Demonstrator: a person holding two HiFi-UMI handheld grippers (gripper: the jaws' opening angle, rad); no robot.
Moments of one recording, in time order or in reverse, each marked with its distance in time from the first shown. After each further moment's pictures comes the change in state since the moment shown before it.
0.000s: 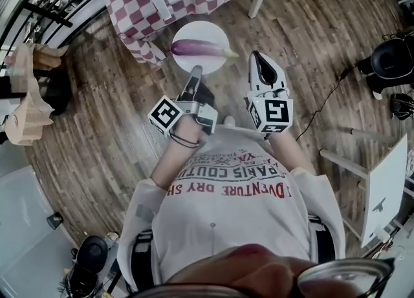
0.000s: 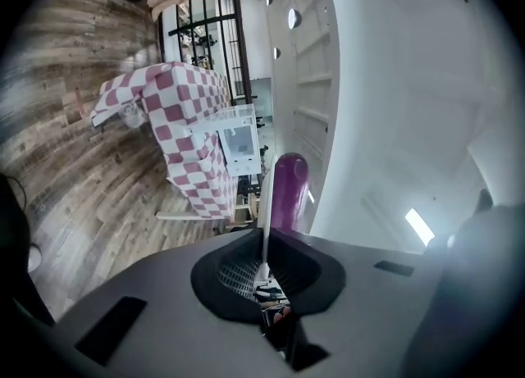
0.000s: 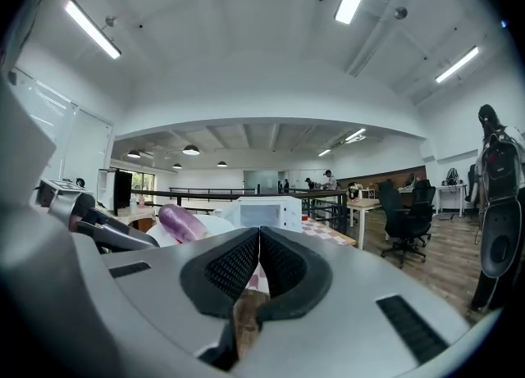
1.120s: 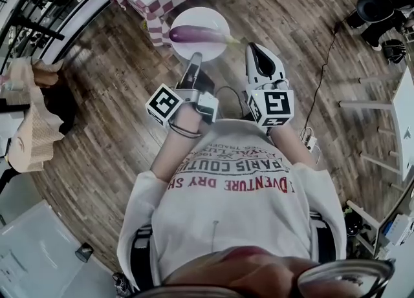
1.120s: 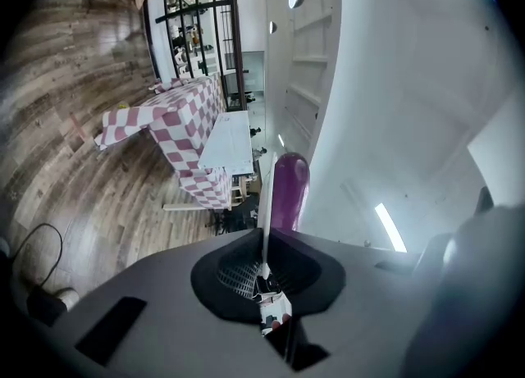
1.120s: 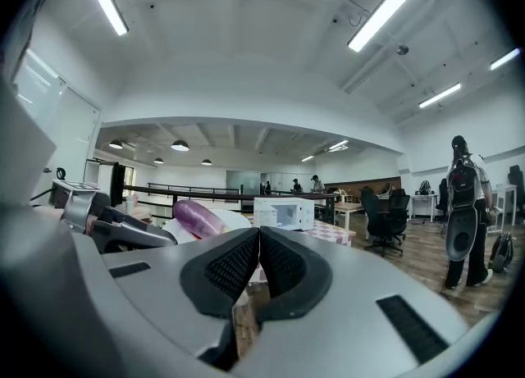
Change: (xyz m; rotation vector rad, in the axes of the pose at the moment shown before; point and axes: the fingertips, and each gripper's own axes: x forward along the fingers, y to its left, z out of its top) left arm -0.226 0.003 0.171 -0.003 0.216 -0.100; right arm -0.070 0.316 0.009 -0.035 -0.013 -0.181
